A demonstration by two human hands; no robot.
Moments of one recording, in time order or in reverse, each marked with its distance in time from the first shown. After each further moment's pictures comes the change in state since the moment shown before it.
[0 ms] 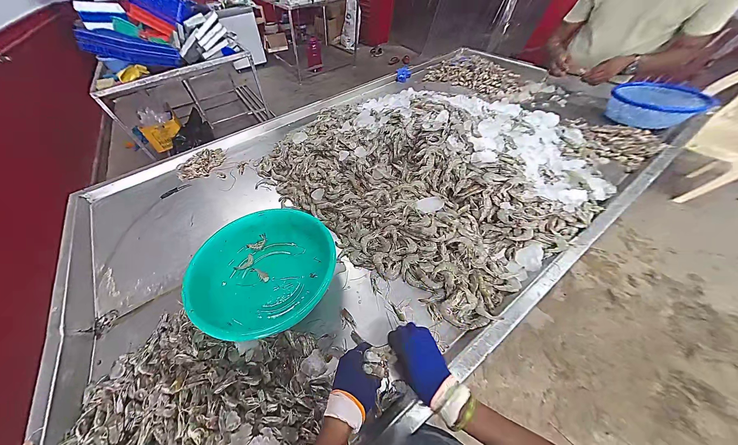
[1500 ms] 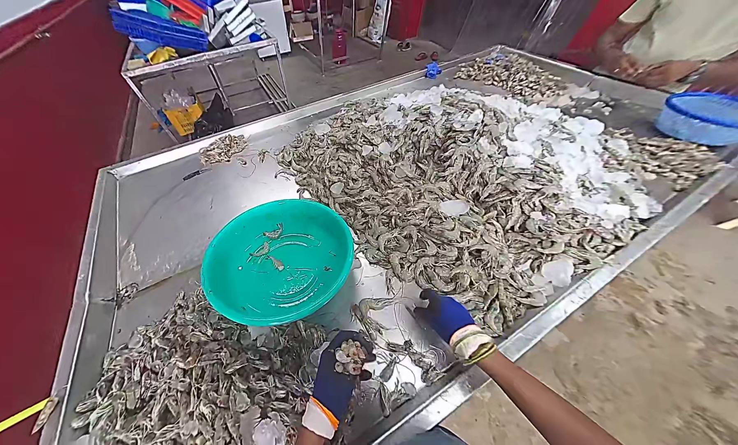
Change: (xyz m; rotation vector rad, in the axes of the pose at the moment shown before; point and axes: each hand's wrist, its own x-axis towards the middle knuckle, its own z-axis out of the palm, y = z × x) left_hand -0.012 -0.046 -0.014 -0.914 0.211 0.413; right_hand 0.070 0.063 -0.036 0.247 0.010 0.249
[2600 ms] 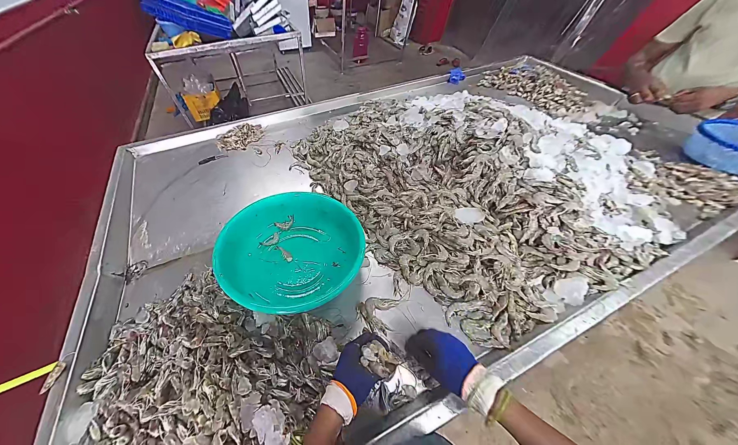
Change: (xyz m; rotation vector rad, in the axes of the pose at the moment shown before) left_hand 0.012 -0.008 0.014 0.458 -0.099 -0.171; right_hand -0.058 -0.023 0.020 -0.213 -0.193 -0.330
